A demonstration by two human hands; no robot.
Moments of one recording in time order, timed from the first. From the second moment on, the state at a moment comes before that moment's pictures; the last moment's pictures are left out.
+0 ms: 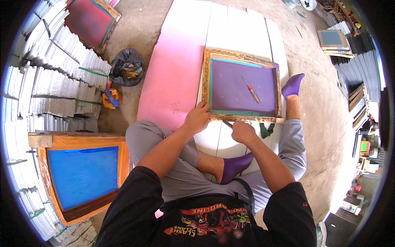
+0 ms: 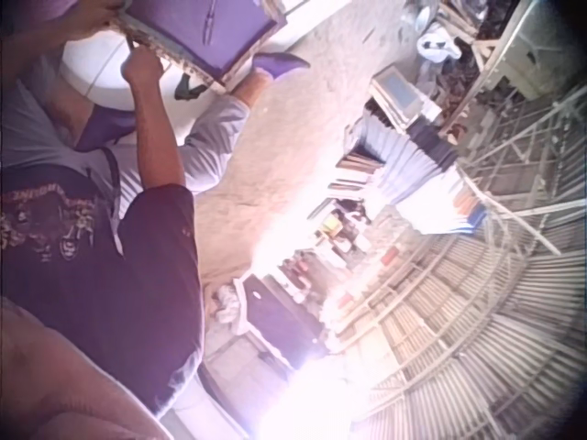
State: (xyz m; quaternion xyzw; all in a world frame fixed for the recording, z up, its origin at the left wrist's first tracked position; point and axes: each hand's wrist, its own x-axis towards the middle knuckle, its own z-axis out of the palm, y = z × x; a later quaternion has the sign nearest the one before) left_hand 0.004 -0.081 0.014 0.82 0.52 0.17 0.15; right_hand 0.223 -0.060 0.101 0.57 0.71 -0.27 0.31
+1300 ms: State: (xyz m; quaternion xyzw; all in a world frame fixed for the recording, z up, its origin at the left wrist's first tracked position) left_hand 0.001 -0.073 0.028 0.80 0.53 0.20 0.21; right_hand 0.251 -0.104 0.036 0.61 0.68 -0.39 0.10
